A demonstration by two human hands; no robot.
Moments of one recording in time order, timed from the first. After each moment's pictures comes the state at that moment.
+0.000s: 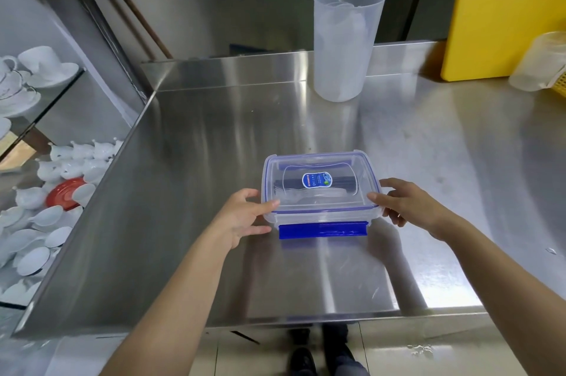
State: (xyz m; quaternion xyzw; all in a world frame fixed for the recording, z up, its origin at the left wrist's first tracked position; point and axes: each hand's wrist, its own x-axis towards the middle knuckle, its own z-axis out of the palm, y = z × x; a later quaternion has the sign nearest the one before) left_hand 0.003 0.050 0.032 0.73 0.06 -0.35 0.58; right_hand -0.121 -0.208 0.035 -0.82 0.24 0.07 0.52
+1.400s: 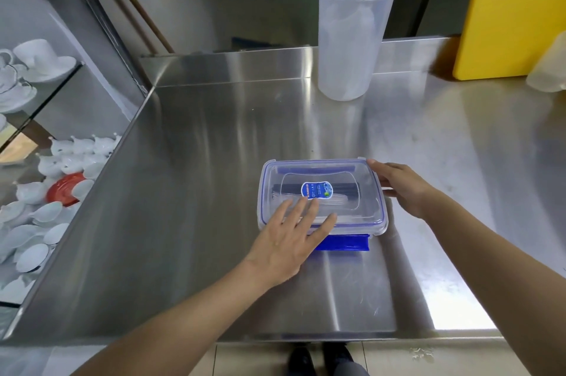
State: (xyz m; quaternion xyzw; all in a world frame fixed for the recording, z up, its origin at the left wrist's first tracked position) left_hand -0.033 0.018 -0.018 0.81 -0.56 0.17 -0.09; right_hand -0.056 -0.239 0.008 -0.70 0.31 0.02 0.64
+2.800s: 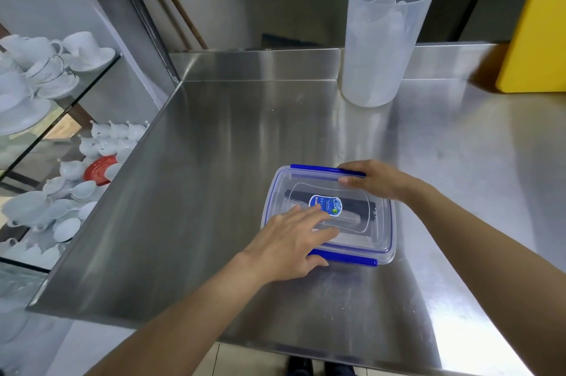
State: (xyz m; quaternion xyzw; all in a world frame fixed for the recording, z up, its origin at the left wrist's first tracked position) left_hand -0.024 0.004 0.019 0.83 -0.55 0.02 0.07; right_hand 0.004 -0.230 0.028 -0.93 0.02 0.17 0.34
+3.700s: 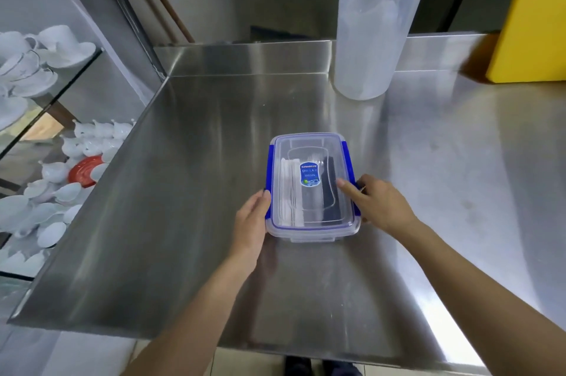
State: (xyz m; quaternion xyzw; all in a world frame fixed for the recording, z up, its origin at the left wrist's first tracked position) left_hand -0.008 0.011 0.003 0.72 0.10 -0.17 0.67; right_hand -0.044 -0.200 0.006 -0.91 0.23 0.03 0.35
